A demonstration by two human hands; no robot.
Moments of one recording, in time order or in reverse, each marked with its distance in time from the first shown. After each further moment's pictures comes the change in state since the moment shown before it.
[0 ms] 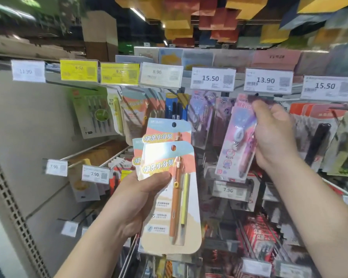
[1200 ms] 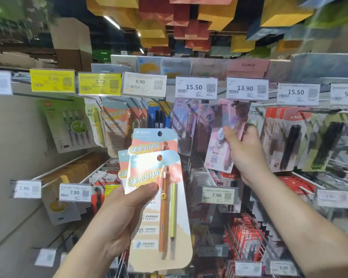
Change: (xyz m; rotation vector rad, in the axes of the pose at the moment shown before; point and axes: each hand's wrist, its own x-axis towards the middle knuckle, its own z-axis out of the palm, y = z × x) left_hand 0.008 0.001 -0.005 -0.043 -0.049 -0.015; right_hand 0.011 0.055 -0.022 -0.401 0.007 -0.050
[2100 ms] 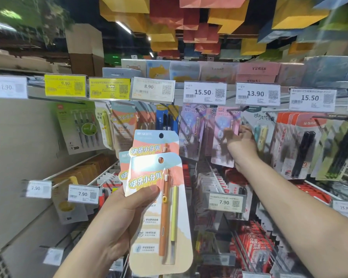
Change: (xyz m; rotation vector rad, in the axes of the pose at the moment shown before) left_hand 0.000 0.006 -0.006 -0.013 0.018 0.038; right_hand 0.049 0.010 0.033 -0.154 -0.002 0.240
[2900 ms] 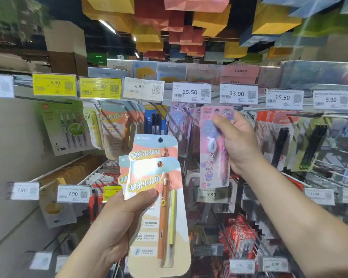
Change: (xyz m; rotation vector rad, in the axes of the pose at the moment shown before) left_hand -0.007 -0.013 0.000 0.029 -0.041 -0.038; right_hand -0.082 -0.047 -0.036 0.579 -0.274 -0.293
